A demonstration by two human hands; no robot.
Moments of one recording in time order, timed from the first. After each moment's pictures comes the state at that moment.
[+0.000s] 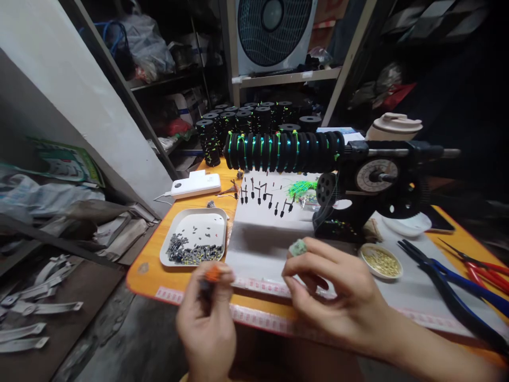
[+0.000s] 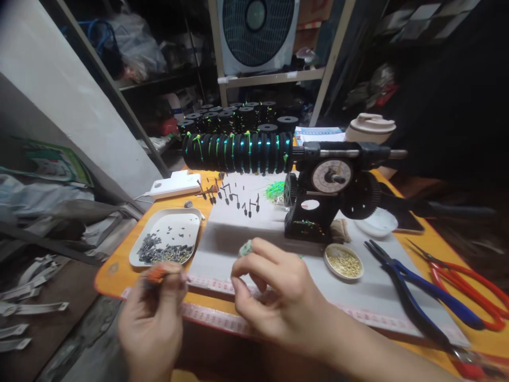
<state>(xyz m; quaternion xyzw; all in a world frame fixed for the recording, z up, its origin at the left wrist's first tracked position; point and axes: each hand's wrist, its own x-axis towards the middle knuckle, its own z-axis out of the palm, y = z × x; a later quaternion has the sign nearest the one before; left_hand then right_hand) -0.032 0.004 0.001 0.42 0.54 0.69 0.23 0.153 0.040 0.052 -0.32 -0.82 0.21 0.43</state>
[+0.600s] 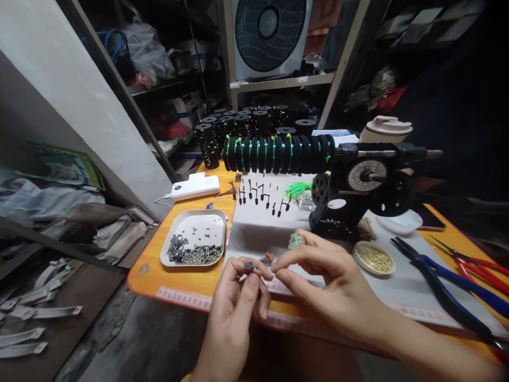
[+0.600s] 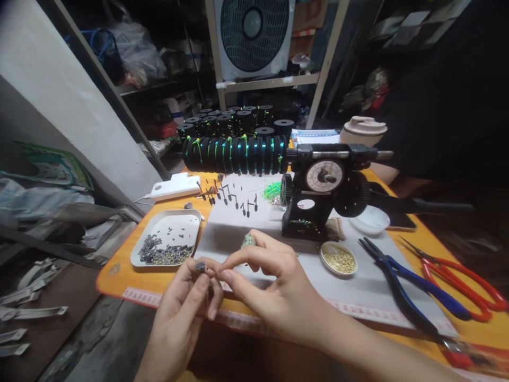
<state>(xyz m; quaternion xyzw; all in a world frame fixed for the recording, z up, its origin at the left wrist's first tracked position) -0.016 -0.001 0.022 0.40 0.38 0.57 0.61 0.152 0.041 0.052 -0.36 -0.78 0.27 0.43</state>
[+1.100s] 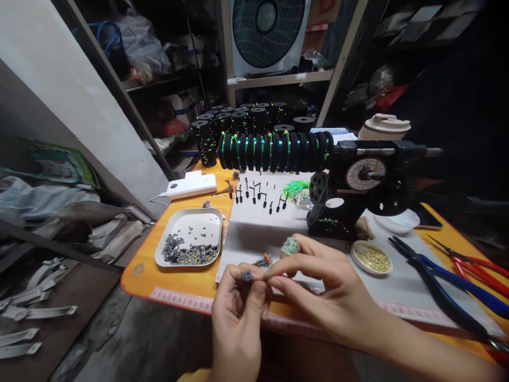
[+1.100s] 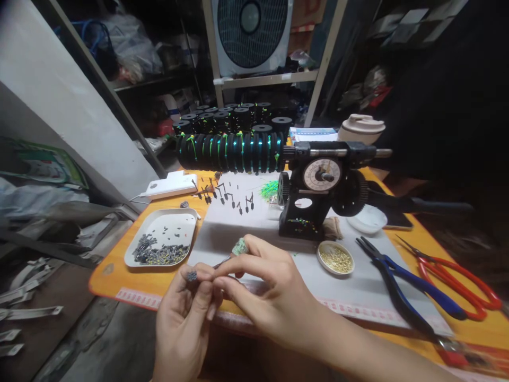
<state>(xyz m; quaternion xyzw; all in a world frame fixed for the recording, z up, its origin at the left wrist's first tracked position) 0.010 -0.005 0.012 0.33 0.40 0.66 0.53 0.152 0.039 0.051 -0.34 -0.80 0.24 0.44</state>
